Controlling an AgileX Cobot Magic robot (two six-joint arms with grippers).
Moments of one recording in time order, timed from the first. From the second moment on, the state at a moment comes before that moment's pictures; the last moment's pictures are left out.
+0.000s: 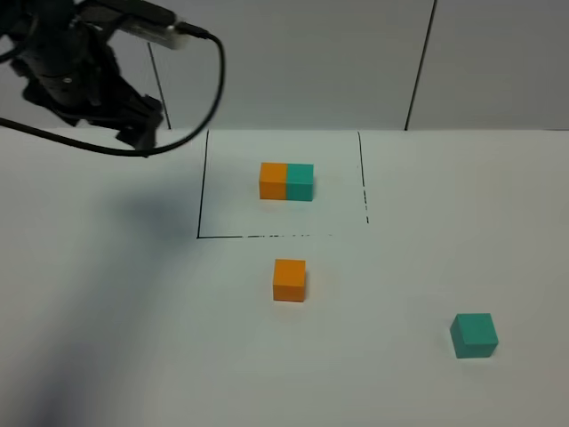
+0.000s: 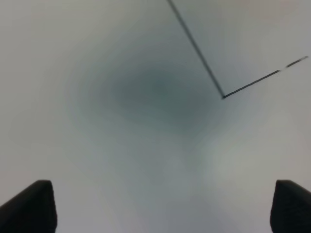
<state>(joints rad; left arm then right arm) -0.21 1.95 -1.90 0.02 1.19 0.21 0.00 -0.01 -0.49 0.03 1.05 0.08</state>
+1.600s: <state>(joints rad) -0.06 0.06 -0.53 -0.03 1.02 0.08 0.00 -0.01 -0.49 0.03 1.05 0.08</state>
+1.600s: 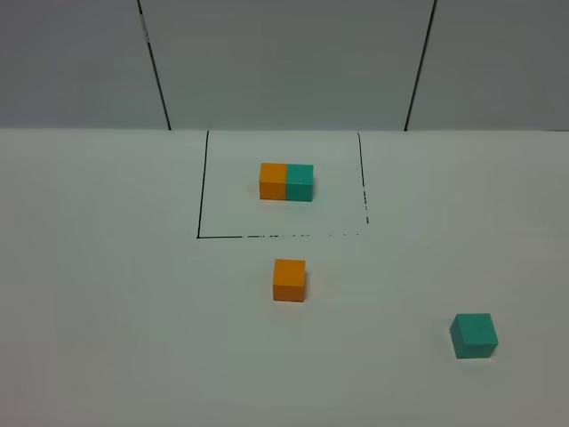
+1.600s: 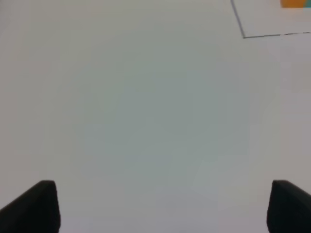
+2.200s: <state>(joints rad) -0.06 0.00 -0.51 -0.16 1.07 0.16 0.00 -0.01 -0.49 0.03 1.05 0.08</state>
